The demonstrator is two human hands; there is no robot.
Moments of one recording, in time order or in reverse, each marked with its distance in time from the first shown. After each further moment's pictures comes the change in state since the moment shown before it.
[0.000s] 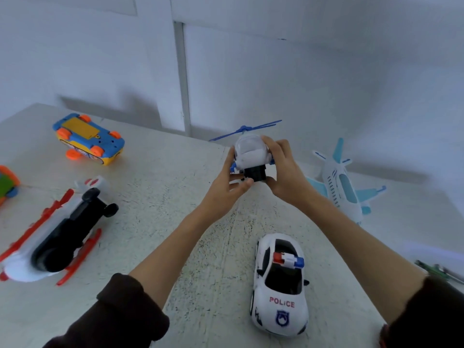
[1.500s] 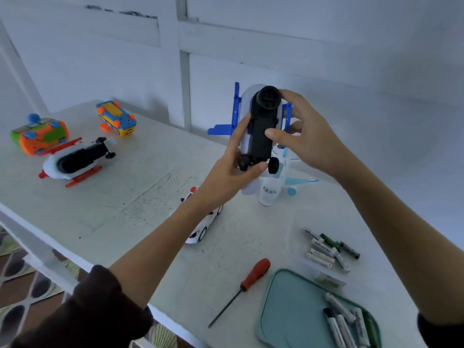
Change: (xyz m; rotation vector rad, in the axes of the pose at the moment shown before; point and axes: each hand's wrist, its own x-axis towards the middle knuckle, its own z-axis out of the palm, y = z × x) left_hand -0.107 0.146 0.177 0.040 0.160 0.308; right_hand -0.115 -0.023 -0.224 0.357 -0.056 -0.121
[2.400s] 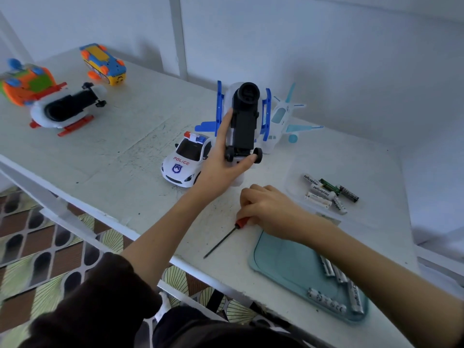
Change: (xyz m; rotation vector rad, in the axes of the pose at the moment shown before) left_hand -0.067 -0.058 0.029 0.125 0.135 -0.167; right_hand -0.149 0.066 0.102 -0.525 -0.557 -0.404
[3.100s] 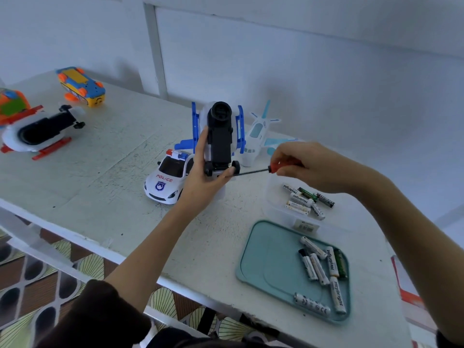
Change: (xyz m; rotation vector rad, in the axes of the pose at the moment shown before) left_hand 0.003 -0.006 0.000 -0.057 0.025 0.005; right_hand -0.024 0.028 -0.132 0.244 -0.038 0.474
